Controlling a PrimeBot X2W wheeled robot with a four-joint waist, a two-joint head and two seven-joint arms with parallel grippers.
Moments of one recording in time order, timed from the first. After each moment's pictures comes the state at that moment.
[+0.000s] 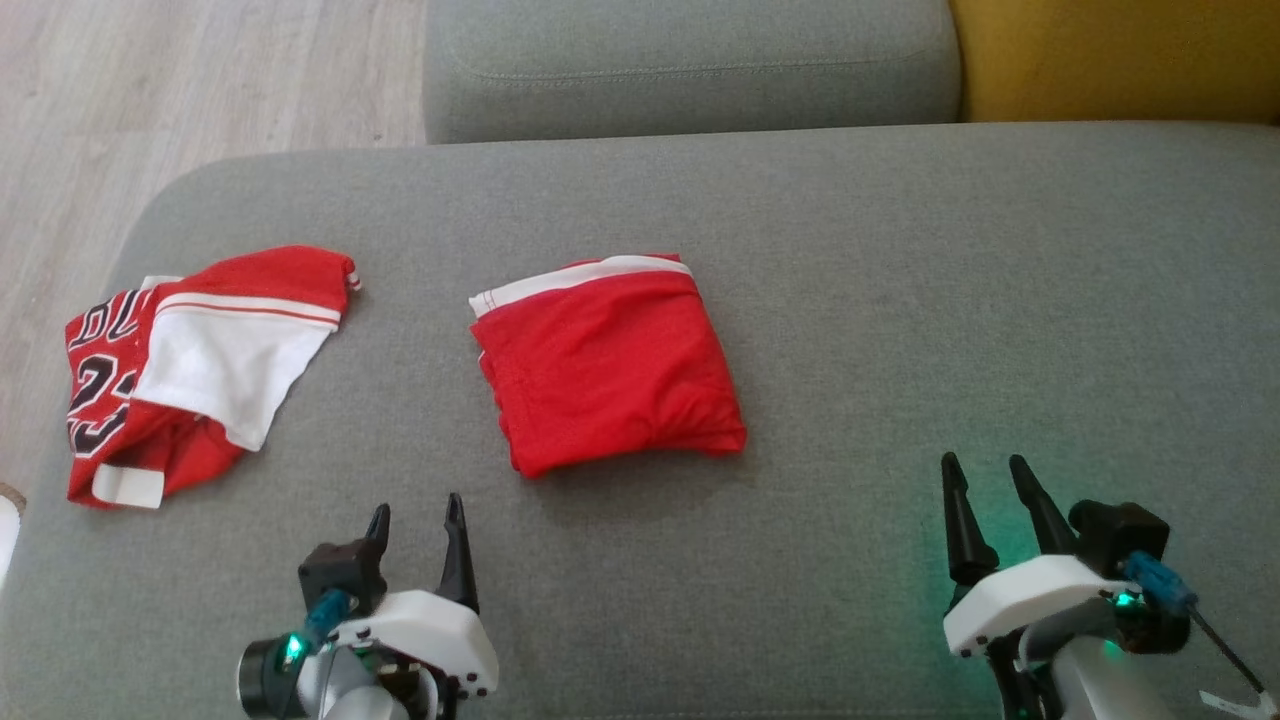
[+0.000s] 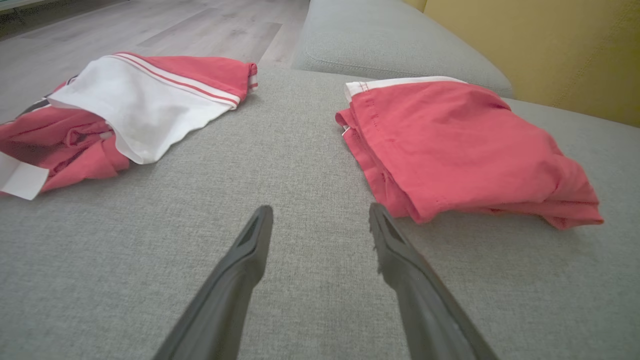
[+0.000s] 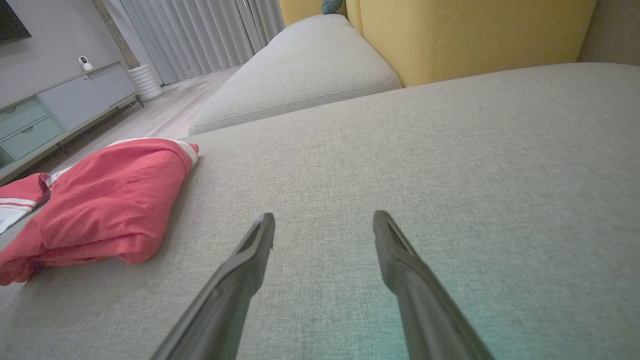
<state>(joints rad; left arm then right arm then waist) -0.08 0.04 -0.32 0.48 -0.31 0.20 -0.26 -0.17 -0.05 0.05 0.65 0.23 0.12 -0.25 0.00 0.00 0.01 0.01</state>
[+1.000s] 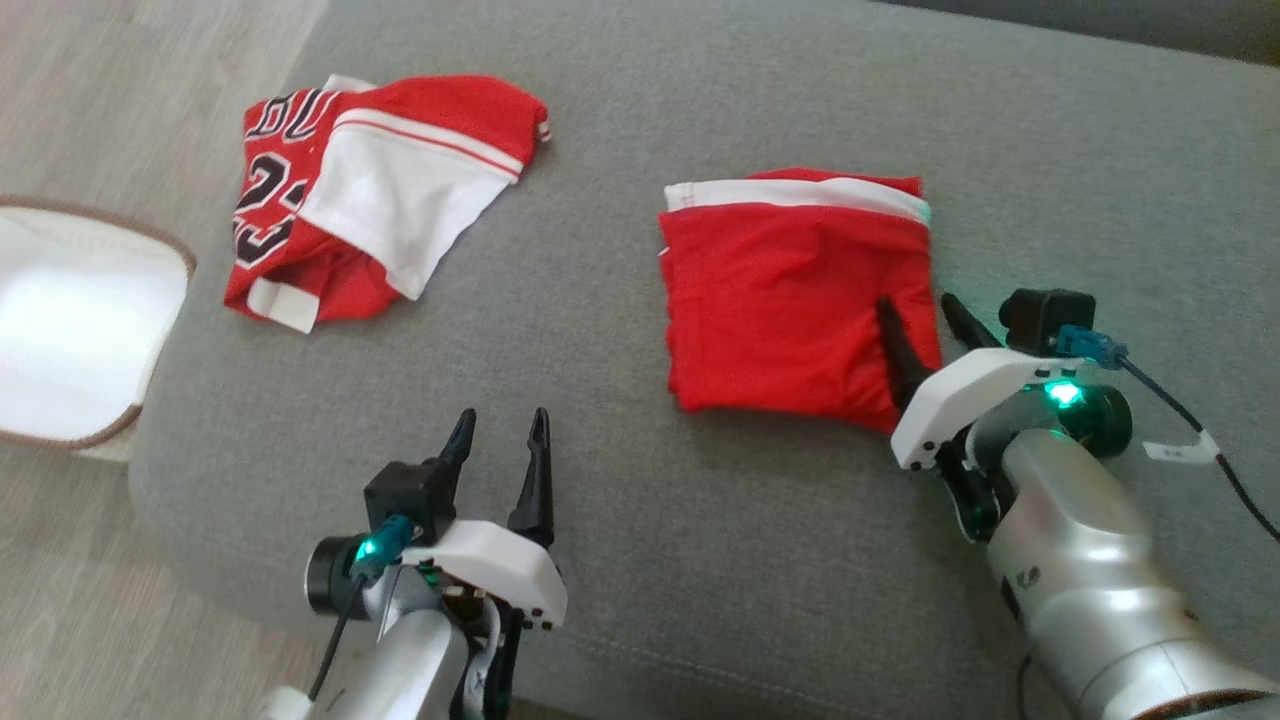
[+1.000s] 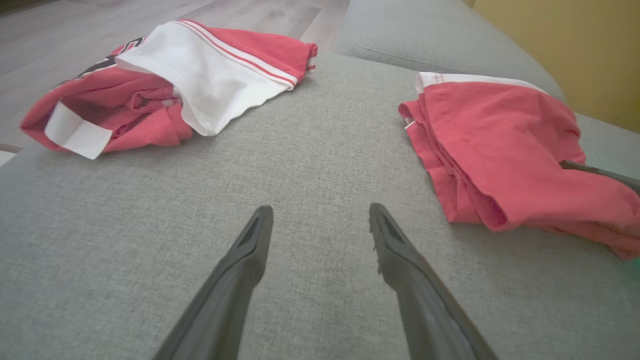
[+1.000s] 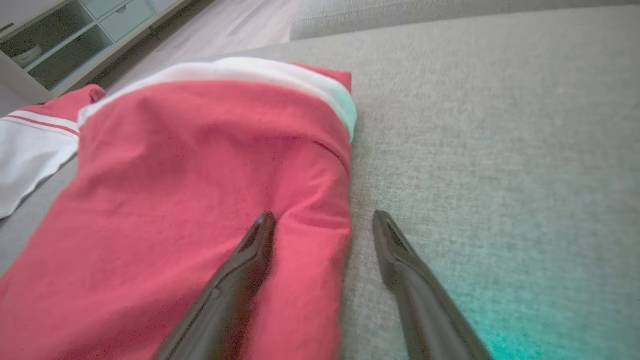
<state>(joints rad) -0.20 0.04 -0.48 0.41 -0.37 0.19 -0.26 -0.67 -0.06 0.24 1.09 0.34 0.12 -0.18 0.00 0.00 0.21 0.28</state>
